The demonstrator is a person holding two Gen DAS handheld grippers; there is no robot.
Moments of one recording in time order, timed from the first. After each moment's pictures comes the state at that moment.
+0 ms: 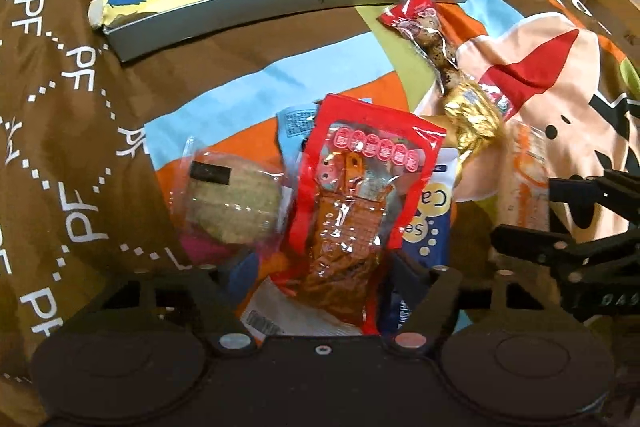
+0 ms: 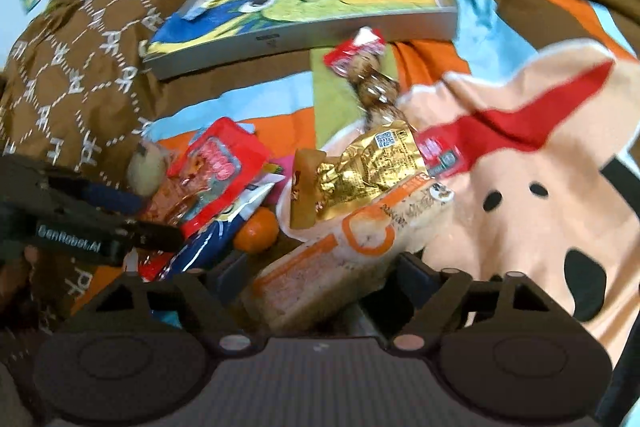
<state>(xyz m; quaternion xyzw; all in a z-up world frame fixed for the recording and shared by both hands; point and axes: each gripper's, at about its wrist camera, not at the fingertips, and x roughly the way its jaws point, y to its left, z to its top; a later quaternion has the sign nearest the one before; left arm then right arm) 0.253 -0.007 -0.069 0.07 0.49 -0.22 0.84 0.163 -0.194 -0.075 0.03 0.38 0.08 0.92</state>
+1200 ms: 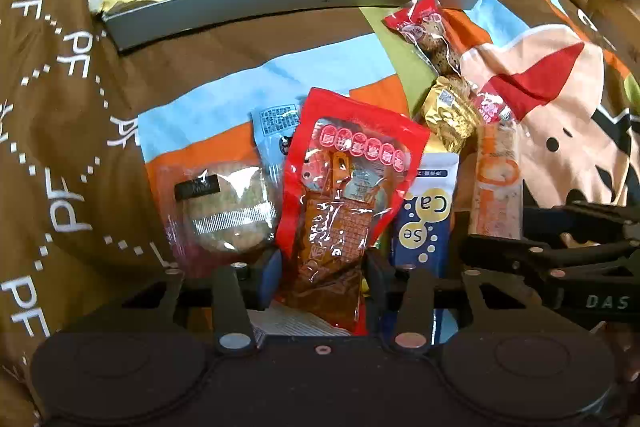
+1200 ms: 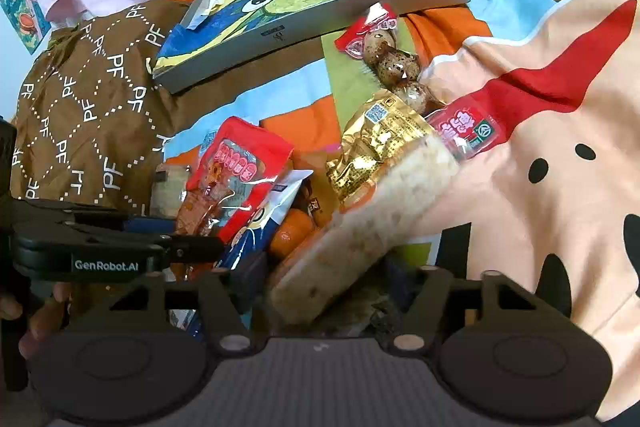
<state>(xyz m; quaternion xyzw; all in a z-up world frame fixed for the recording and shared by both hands) 0.254 -0.008 -0.073 0.04 0.49 -0.21 0.84 0.178 -0.201 -0.088 0.14 0.40 0.11 0.90</state>
